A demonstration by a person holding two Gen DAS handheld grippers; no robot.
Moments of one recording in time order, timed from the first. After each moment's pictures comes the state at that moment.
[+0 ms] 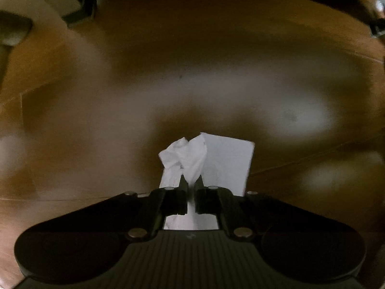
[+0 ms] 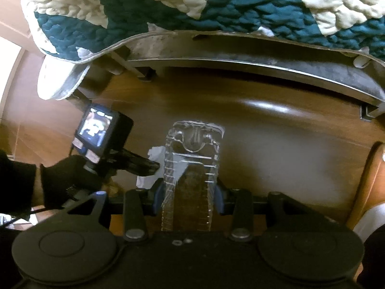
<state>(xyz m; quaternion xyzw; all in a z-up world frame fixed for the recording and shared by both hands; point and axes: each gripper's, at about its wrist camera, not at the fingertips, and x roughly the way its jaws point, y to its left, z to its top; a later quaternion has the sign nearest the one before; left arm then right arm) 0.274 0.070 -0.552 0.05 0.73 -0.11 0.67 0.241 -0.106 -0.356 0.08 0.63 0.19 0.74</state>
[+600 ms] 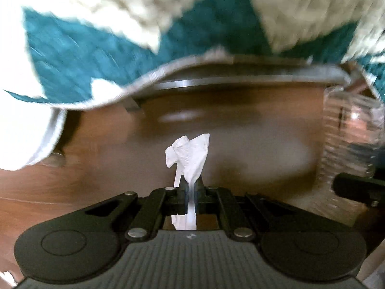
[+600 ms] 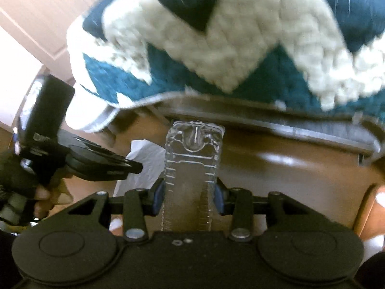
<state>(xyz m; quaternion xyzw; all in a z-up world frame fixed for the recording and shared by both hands) 0.279 0.065 -0.329 0.05 0.64 -0.08 0.76 0.239 -0.106 -0.278 0.08 0.53 0.23 0.81</state>
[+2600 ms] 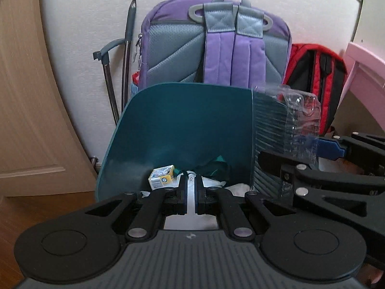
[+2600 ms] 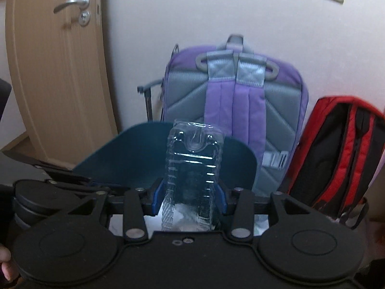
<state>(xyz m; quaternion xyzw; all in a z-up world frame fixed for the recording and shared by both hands) 0.427 0.042 0.071 -0.01 0.38 -0.05 0.92 0.396 -0.096 0.100 -0.03 0.27 0.19 0.94</state>
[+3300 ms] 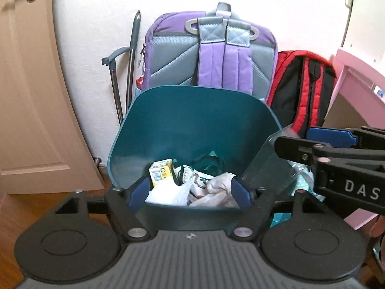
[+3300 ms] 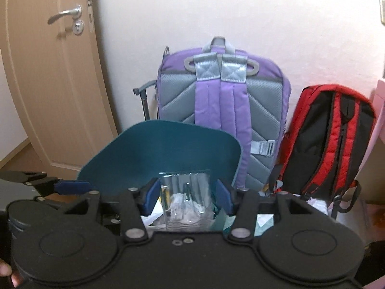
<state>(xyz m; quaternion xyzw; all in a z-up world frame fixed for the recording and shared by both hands) 0.373 0.035 0.096 -0.02 0.36 -0.05 0.93 0.359 -0.124 0.126 0.00 0.28 0.18 0.94</state>
